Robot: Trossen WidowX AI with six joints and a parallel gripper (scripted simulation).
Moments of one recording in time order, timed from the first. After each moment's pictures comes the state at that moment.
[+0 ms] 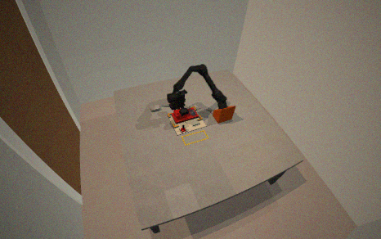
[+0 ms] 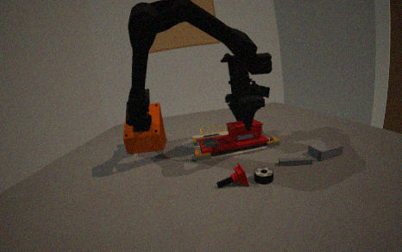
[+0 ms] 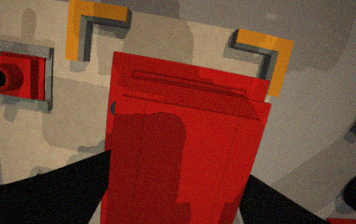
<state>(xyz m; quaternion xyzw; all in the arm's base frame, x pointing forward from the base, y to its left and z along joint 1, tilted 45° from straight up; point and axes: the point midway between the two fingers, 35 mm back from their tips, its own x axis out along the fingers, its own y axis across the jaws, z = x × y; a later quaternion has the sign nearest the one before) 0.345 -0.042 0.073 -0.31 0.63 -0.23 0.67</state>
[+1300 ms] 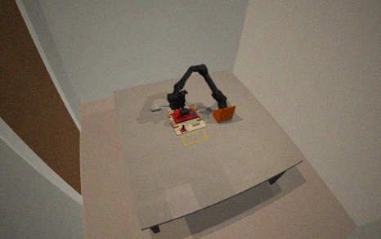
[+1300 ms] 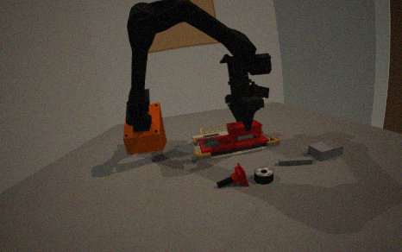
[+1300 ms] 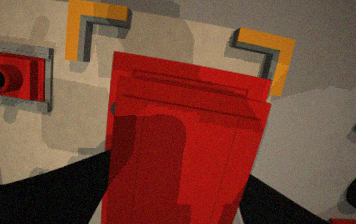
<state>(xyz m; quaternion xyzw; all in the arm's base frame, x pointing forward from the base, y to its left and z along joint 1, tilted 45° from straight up) 0.344 -0.043 0.071 -0.31 0.63 -0.23 0.68</state>
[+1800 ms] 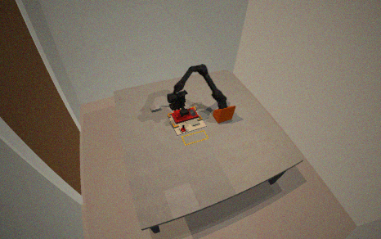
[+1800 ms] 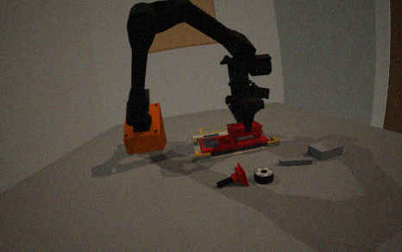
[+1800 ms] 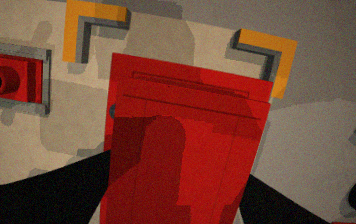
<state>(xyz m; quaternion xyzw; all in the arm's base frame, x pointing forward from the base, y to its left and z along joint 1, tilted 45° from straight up) 0.345 -0.045 0.068 -0.31 0.63 -0.23 0.68</state>
